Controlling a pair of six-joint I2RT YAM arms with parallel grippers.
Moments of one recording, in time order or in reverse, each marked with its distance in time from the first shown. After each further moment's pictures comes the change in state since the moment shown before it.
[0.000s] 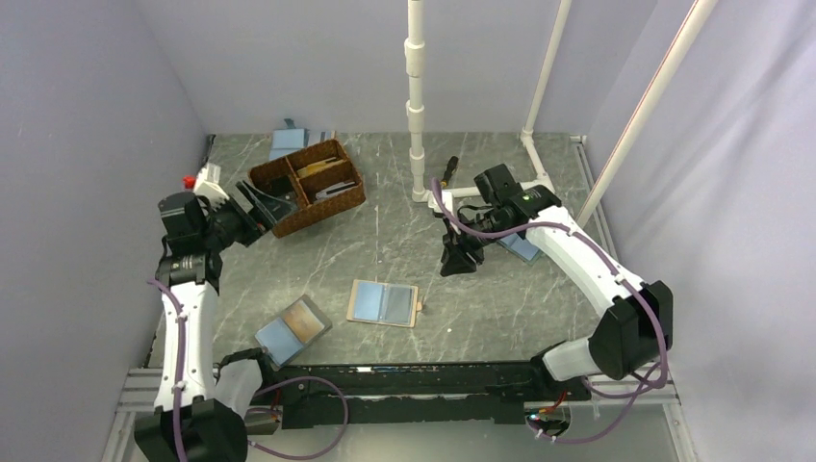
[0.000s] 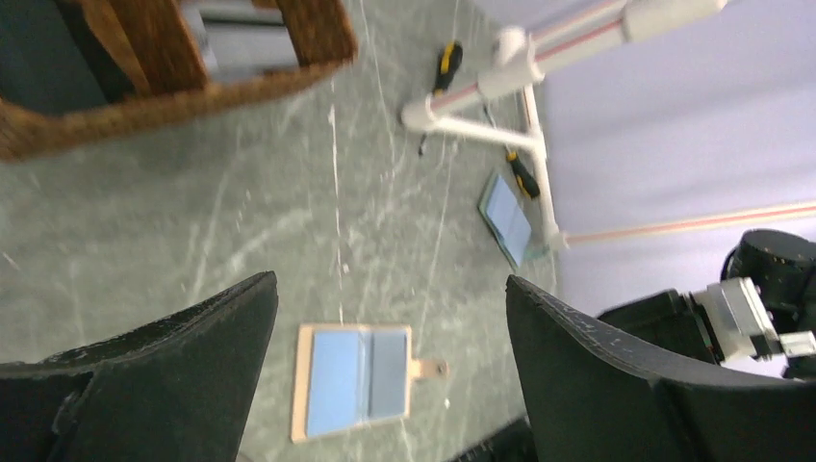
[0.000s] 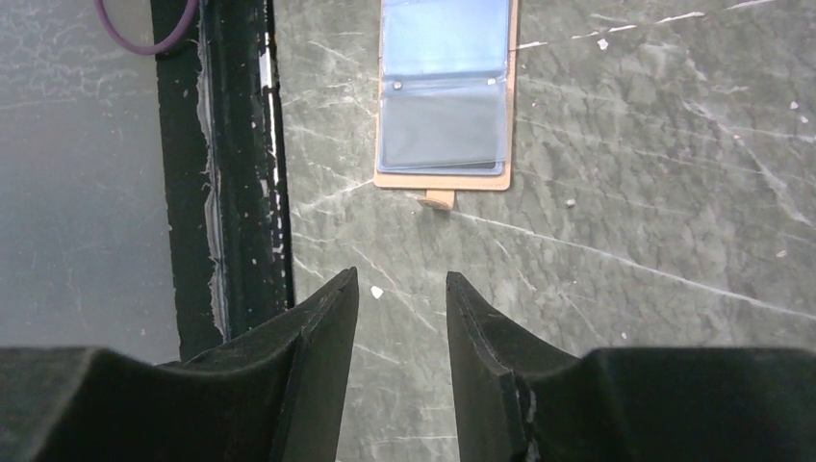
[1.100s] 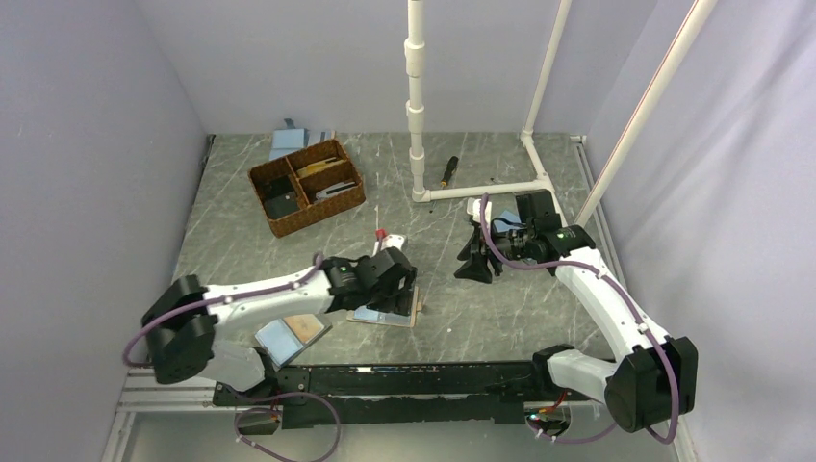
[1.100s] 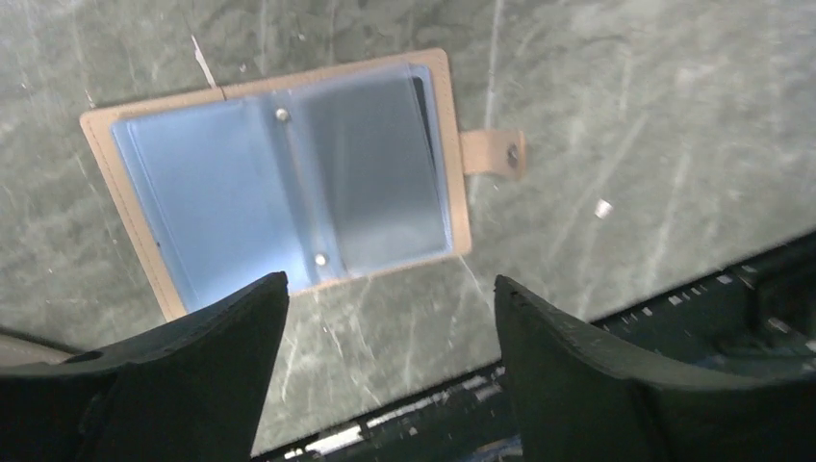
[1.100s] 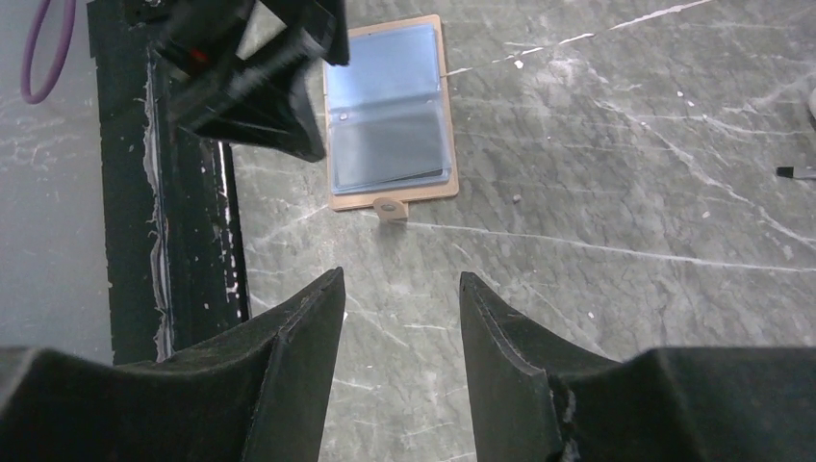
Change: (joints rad) left arm -1.334 0.468 0.068 -0.207 -0.898 -0.159; right arm -0.186 -0.283 -0.356 0.323 -0.127 0.082
